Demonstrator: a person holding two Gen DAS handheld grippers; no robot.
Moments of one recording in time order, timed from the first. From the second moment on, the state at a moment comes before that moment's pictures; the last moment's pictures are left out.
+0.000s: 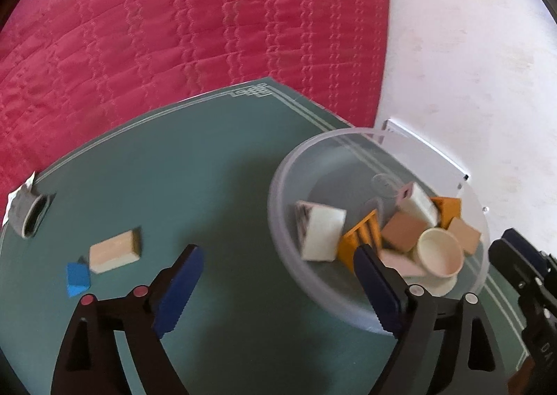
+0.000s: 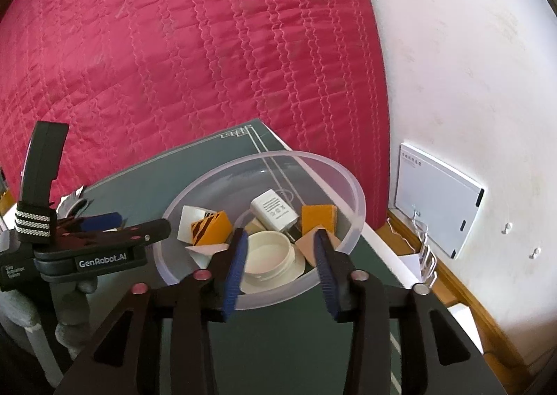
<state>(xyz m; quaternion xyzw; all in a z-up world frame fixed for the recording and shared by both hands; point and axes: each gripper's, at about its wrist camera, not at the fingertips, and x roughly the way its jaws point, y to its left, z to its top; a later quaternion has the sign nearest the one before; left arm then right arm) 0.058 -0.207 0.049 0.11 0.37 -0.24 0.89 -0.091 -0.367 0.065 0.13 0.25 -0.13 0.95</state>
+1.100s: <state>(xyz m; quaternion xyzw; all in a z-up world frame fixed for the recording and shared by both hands) 0.084 -0.044 0.039 0.07 0.37 -0.07 0.92 -0.083 -0.300 0.067 0.05 0.28 -0.04 0.96</state>
